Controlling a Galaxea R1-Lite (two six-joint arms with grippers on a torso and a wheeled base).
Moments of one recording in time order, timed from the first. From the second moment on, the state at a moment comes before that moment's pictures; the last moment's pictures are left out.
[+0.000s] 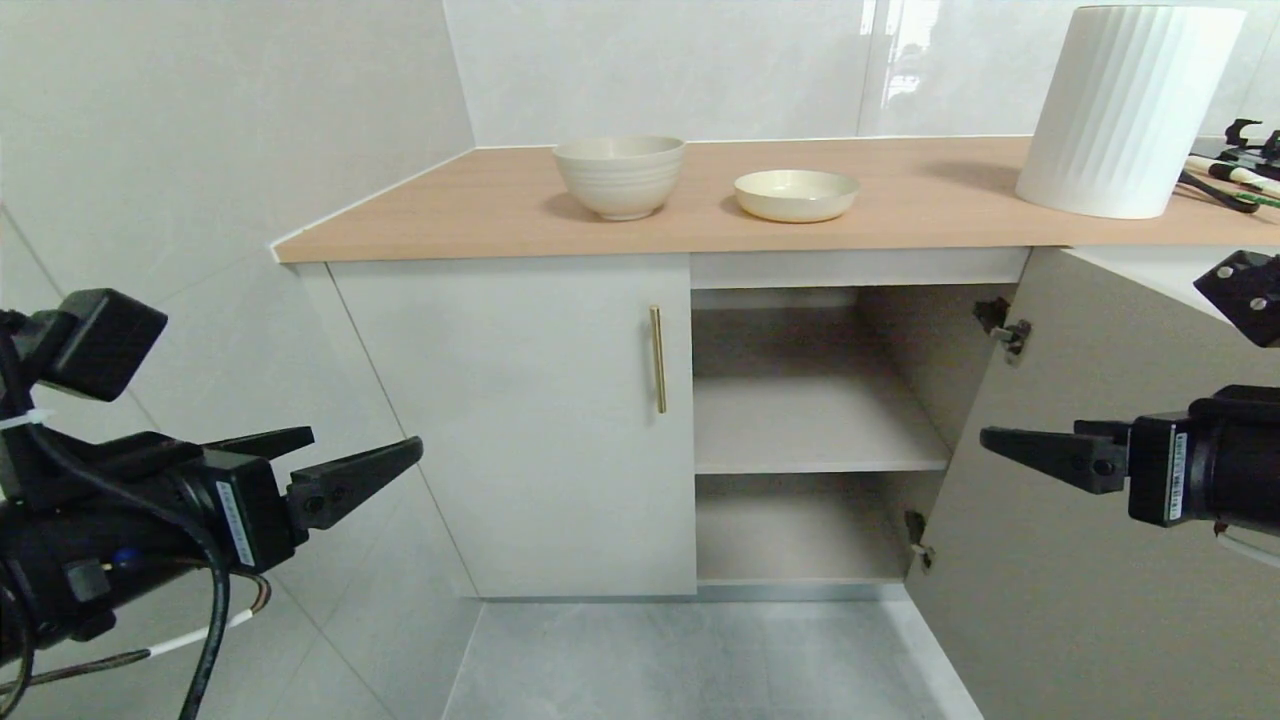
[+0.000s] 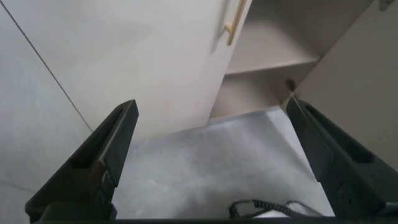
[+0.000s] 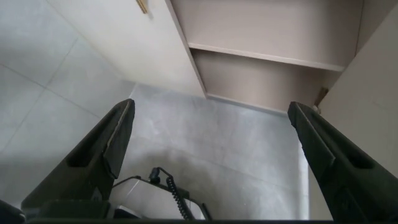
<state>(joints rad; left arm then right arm) -0.28 1.16 -0.60 -0.30 -0.08 -0.14 0.42 1.23 -0.78 -0.08 0.01 0.19</state>
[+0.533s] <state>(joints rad) -0.28 1.13 -0.61 -0.28 -0.12 -0.15 0.44 1.23 -0.78 -0.08 0.01 0.19</state>
